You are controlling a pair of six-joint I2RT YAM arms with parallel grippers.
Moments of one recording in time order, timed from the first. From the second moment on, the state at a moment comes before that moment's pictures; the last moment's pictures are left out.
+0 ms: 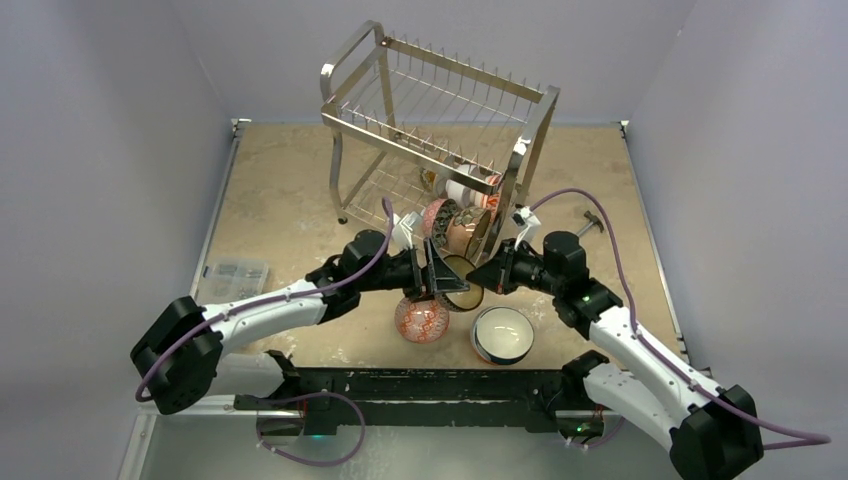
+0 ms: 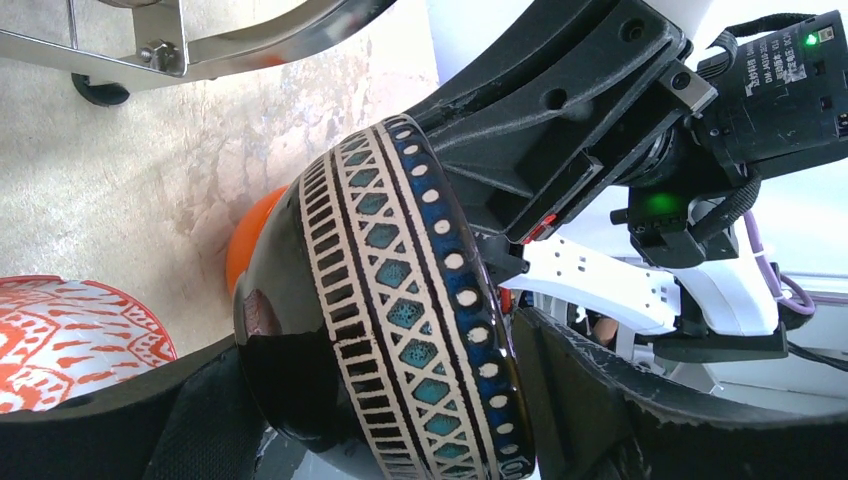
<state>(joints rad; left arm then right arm) -0.85 1.27 0.64 0.32 0.44 -1.14 0.48 0.86 0.50 -0.05 -0.52 0.58</state>
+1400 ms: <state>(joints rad) -0.37 1.28 0.71 0.11 0.47 -0.86 0.48 0.83 0.51 -0.07 -0.52 0.60</state>
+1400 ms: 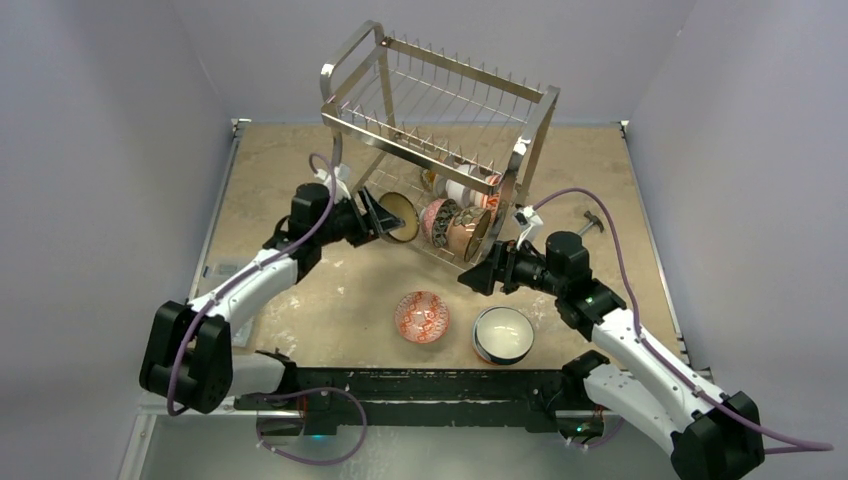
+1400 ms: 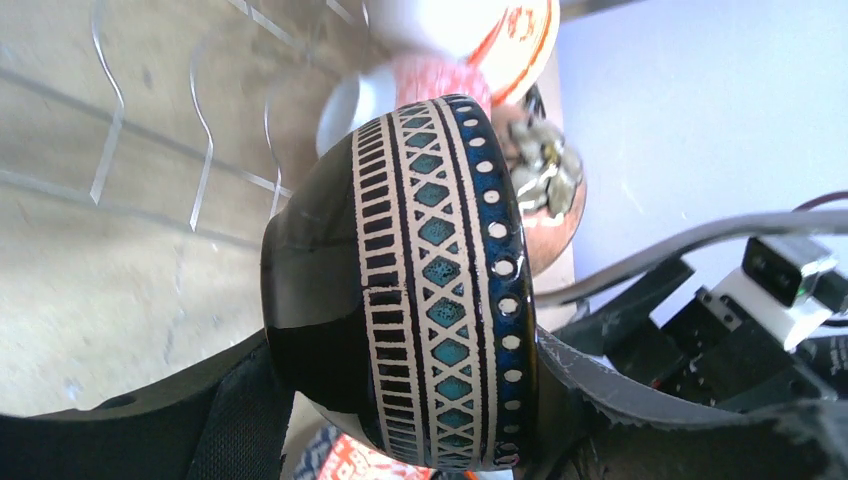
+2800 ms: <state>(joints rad) -0.44 1.85 0.89 0.86 -0.13 -0.14 0.48 0.78 0.53 -0.17 -0.47 0.57</state>
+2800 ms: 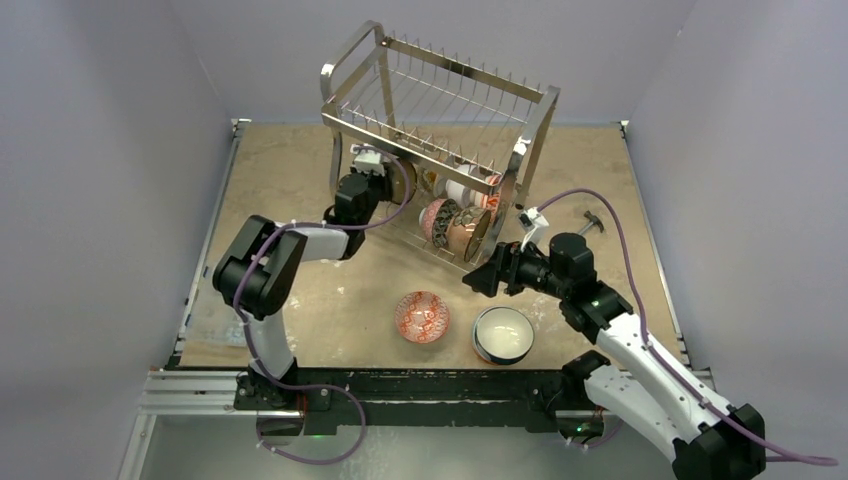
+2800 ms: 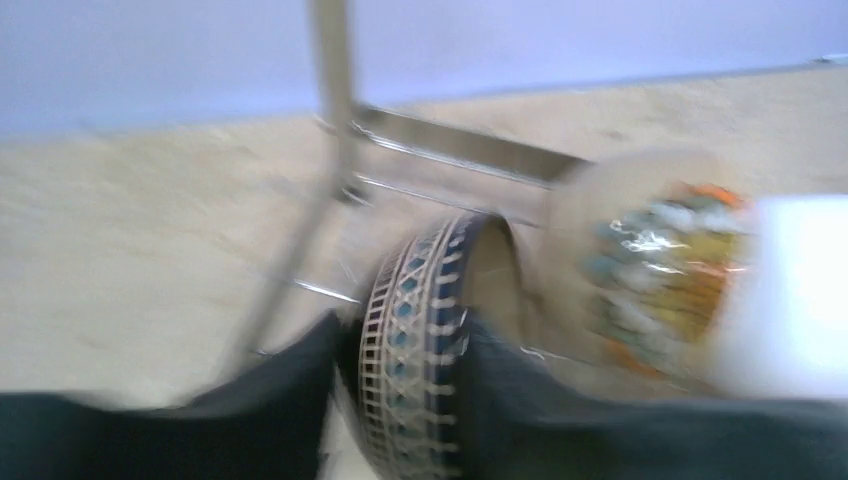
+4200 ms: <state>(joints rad) -1.06 1.19 0.55 0.48 -0.46 -0.22 0.48 0.84 0.51 0.01 -0.55 0.62</state>
